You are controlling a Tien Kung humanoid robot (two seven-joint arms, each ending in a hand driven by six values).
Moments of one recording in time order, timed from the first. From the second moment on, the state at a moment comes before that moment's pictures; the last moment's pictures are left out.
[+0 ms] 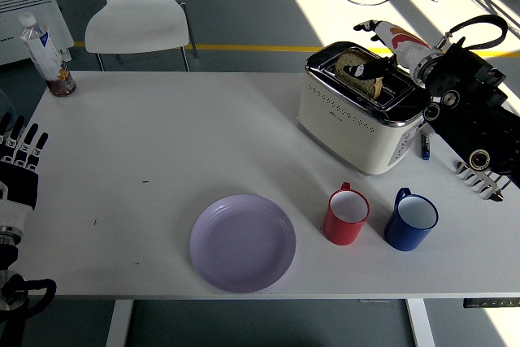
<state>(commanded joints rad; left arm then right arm) -0.04 0.02 -1.75 -1.25 0.63 -0.10 -0.22 1.08 -0.17 0.67 0.66 -1.60 -0.08 -0.15</state>
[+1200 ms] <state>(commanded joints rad) -0.04 0.01 -1.73 -1.22 0.67 -0.07 -0.24 1.17 -0.01 0.58 0.37 -1.51 -0.12 -0.17</state>
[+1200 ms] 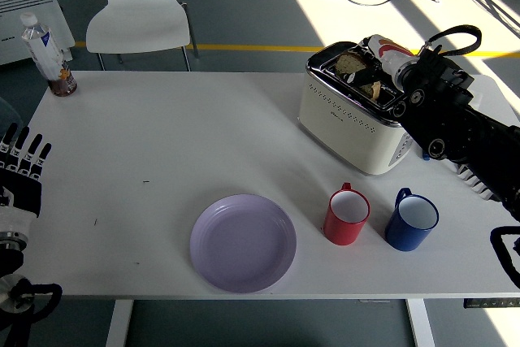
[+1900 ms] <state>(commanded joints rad) -0.05 0.01 -1.74 -1.22 0.68 -0.06 -0.24 1.18 0.00 0.53 0.35 -1.48 -0.19 -0.16</state>
